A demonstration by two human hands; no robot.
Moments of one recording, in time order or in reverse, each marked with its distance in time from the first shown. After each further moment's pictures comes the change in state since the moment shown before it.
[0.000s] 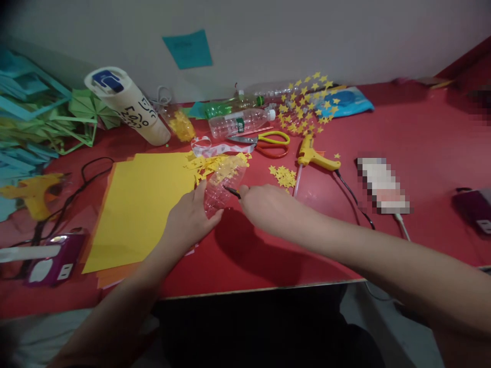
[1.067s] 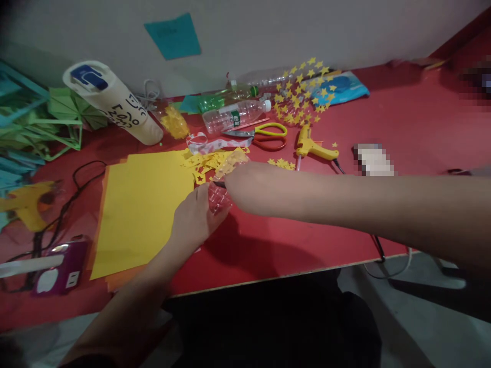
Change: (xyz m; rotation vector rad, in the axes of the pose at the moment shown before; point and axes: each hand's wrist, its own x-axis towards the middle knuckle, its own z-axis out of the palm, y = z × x) left_hand 0.000 -0.004 0.008 -0.023 0.049 0.057; right_hand 0.023 -0.012 -0.054 0.025 -0.156 -0.013
